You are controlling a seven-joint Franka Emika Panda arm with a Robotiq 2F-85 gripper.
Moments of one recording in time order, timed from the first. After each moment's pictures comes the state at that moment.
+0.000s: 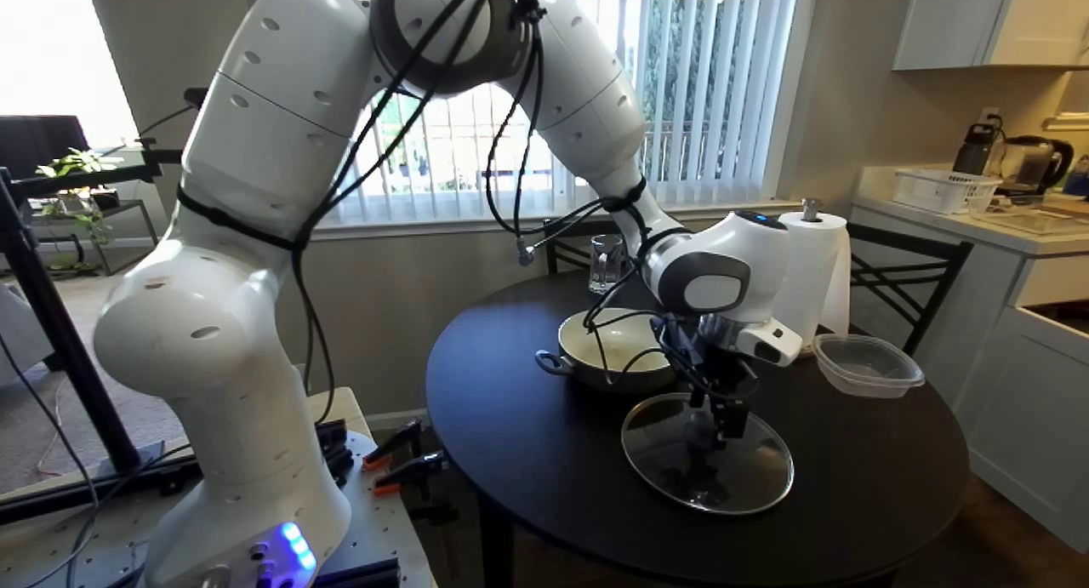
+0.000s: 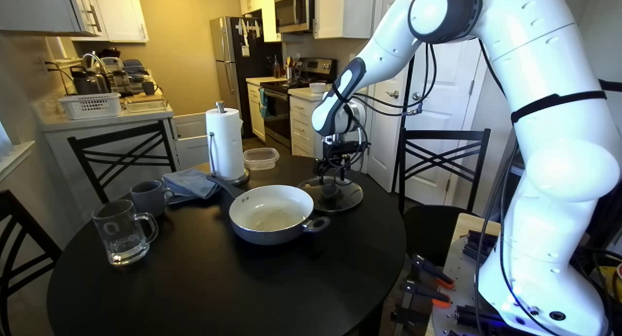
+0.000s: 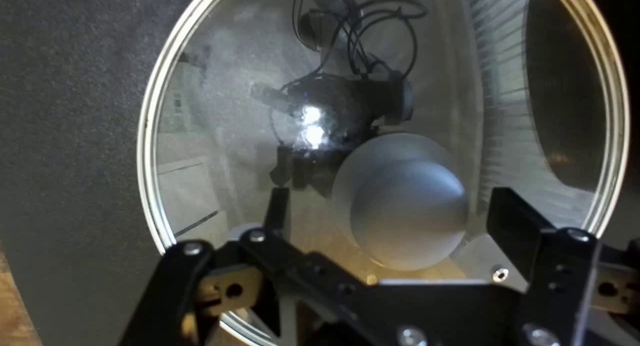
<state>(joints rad) -0.19 0.56 -0.12 -1.97 0.16 2.47 0.11</state>
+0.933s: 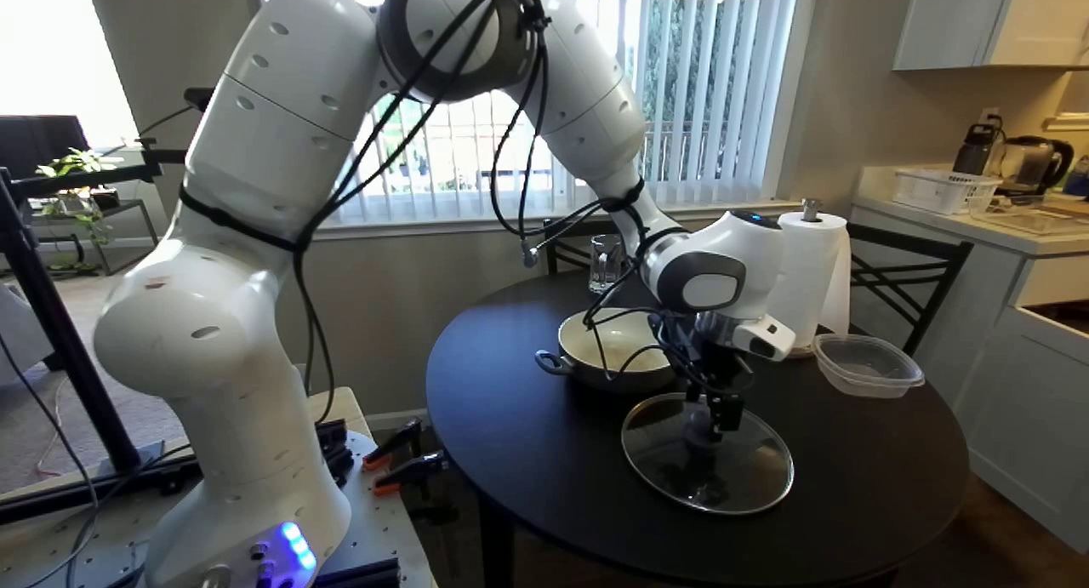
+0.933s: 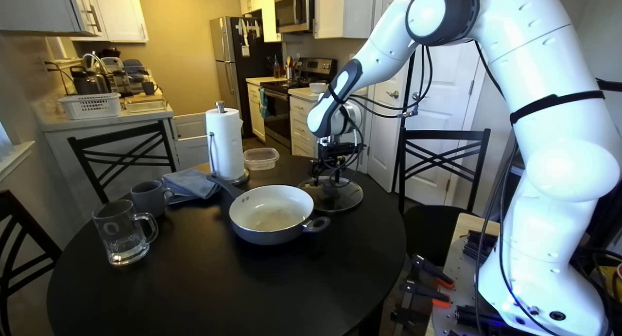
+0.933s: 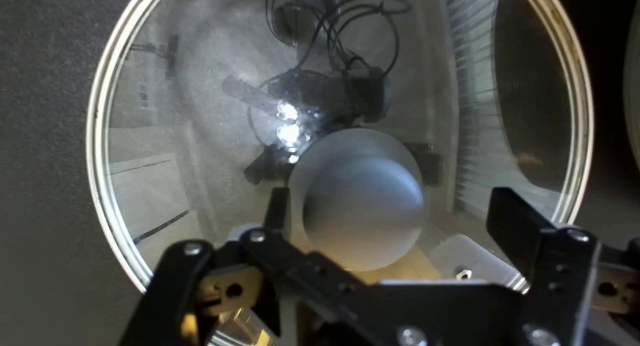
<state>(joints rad) -0.19 0.58 -0.10 -1.94 0.17 2.48 0.11</state>
